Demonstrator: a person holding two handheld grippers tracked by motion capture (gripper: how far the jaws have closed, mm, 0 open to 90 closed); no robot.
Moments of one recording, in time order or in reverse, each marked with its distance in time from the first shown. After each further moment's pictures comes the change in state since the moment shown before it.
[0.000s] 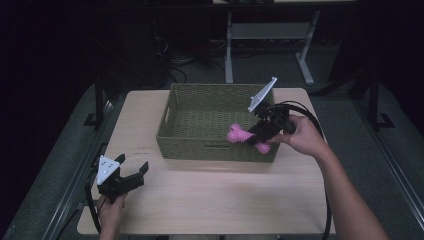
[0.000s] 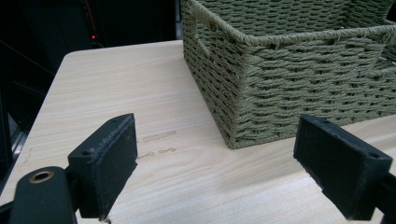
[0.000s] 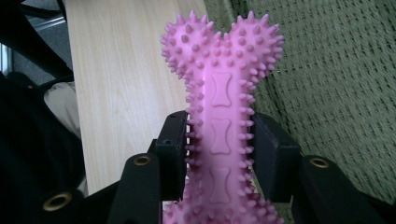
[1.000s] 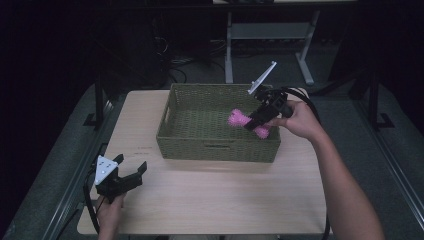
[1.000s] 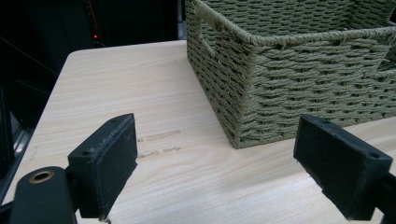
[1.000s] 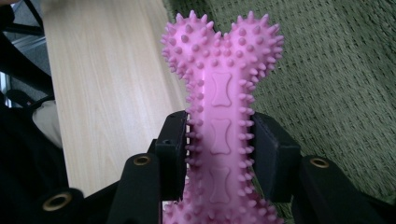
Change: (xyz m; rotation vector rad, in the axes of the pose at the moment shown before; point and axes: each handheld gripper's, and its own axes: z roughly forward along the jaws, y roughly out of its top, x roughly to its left) left arm 0.004 -0.001 -0.001 0.001 0.005 -0.005; right arm -0.043 0.014 -0.006 -0.001 -0.004 0.080
